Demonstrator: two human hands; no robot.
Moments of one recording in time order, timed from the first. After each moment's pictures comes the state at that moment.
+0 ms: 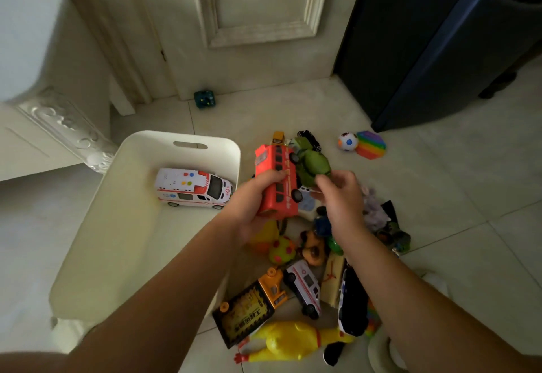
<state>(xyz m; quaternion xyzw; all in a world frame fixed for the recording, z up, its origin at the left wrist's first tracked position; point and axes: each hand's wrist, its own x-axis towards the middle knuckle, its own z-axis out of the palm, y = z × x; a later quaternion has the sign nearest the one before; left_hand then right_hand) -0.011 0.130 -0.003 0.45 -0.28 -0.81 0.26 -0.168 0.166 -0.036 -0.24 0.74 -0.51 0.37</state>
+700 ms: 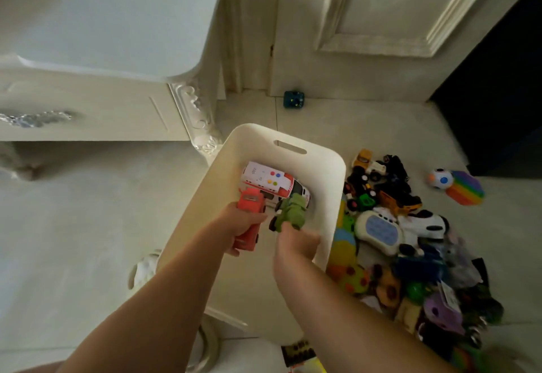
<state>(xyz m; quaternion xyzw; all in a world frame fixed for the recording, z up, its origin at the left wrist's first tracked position) 0.178 0.091 -0.086 0.71 -0.30 -0.63 0.12 0.073 0.121 -0.092 -0.02 0.83 -0.37 0.42</state>
